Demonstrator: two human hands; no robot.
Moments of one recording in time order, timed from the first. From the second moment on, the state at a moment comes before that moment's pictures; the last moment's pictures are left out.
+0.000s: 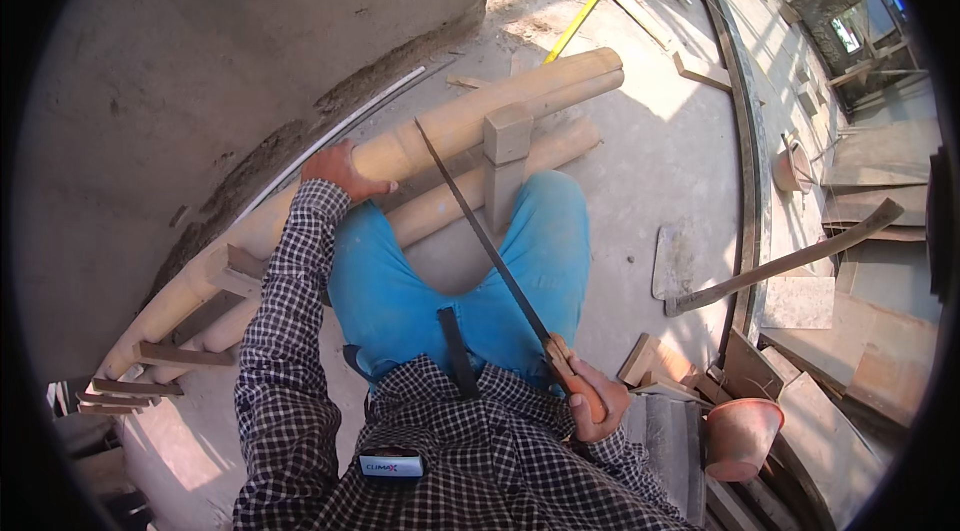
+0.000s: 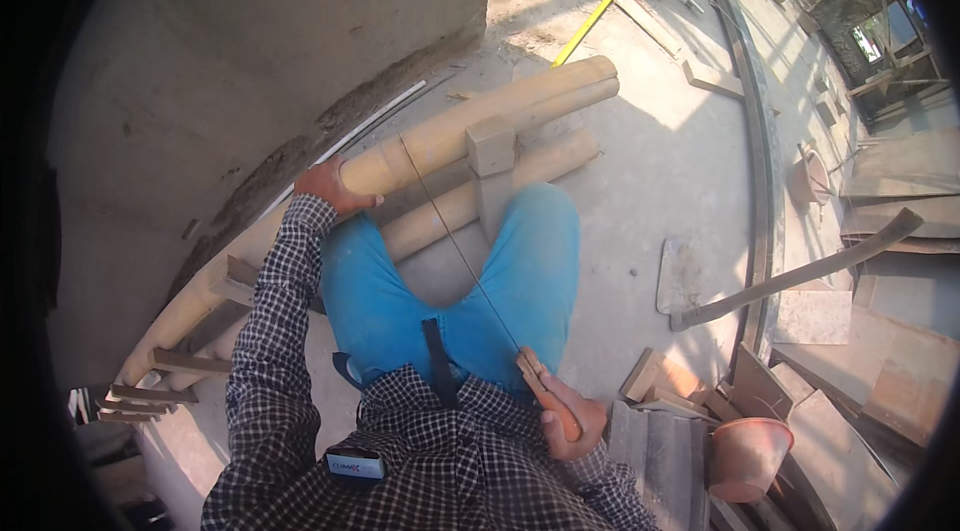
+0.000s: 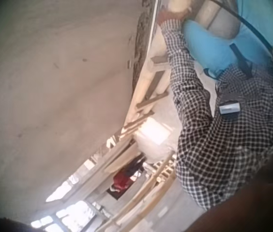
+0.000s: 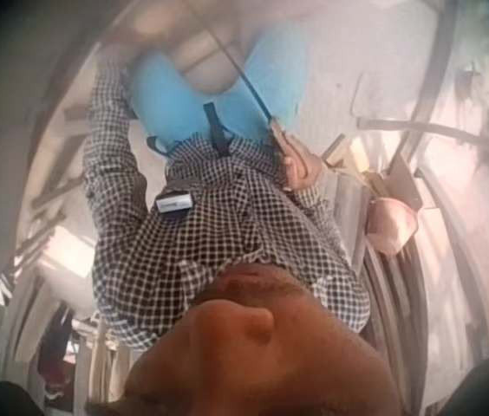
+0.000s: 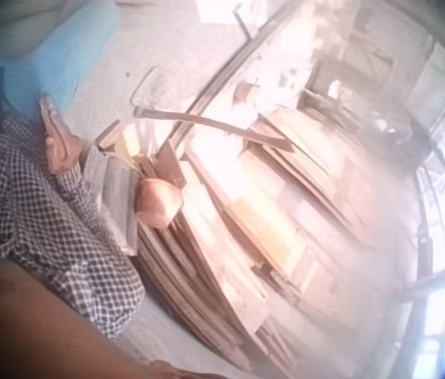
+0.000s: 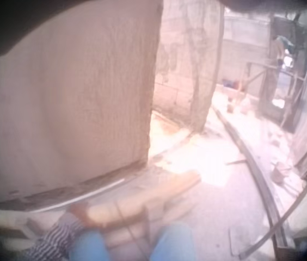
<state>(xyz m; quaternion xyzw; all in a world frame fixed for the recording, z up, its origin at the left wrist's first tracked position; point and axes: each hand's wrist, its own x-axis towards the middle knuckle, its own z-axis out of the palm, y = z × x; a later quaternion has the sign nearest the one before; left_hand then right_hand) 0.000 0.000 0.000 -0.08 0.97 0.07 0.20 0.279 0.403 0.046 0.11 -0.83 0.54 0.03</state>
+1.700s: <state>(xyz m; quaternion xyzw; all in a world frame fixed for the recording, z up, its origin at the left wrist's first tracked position) -0.034 -0.027 -0.017 -0.04 0.98 0.12 0.18 0.158 0.321 0.054 0.16 -0.82 0.55 0.05</state>
